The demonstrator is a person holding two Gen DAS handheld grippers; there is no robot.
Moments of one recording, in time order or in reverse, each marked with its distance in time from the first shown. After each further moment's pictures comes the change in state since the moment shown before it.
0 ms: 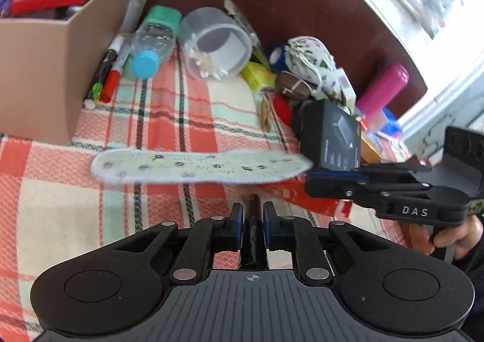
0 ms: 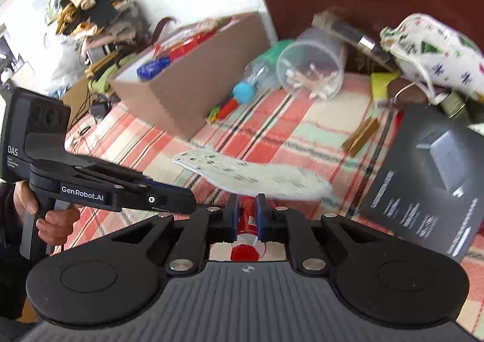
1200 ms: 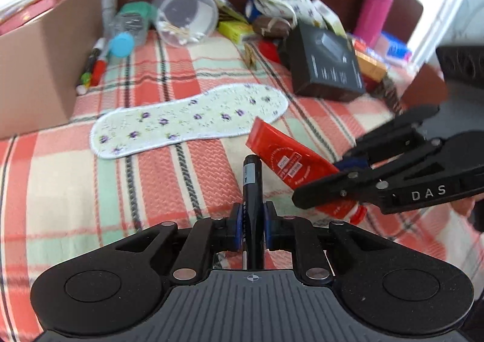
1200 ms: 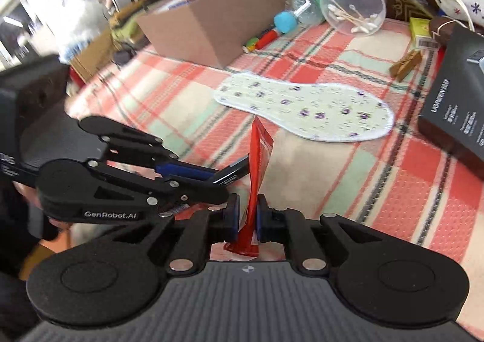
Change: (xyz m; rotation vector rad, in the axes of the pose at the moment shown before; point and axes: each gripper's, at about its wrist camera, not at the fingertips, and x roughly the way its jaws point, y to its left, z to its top) left arm -0.001 -0.039 -0.064 0.261 0.038 0.168; right arm 0.005 0.017 -0.049 -0.046 0.147 0.104
